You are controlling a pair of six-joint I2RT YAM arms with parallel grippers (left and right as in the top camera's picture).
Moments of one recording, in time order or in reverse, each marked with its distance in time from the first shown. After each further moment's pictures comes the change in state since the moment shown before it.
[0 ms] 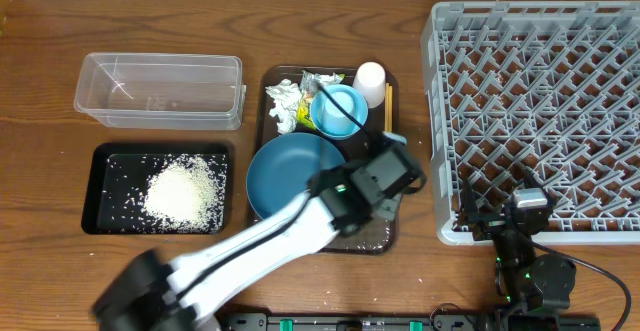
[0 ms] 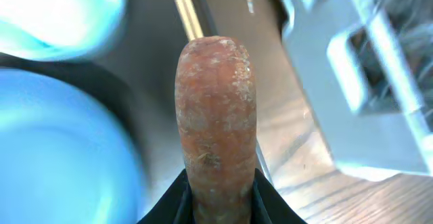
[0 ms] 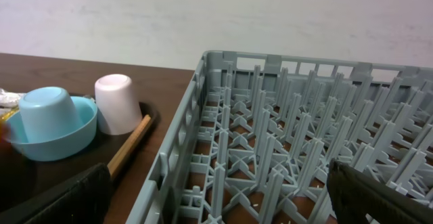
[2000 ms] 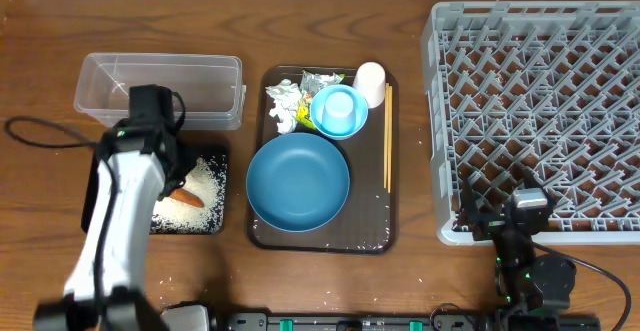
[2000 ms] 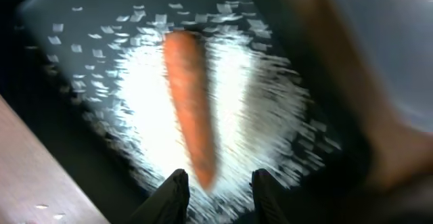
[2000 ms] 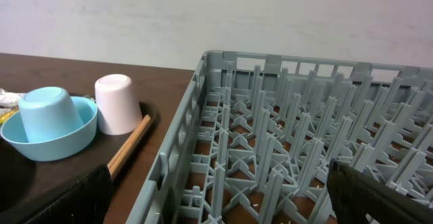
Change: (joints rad) left arm 1.091 -0.122 -0.119 -0.322 0.027 -0.236; right arm 0.000 0.000 0.000 0.000 0.000 0.000
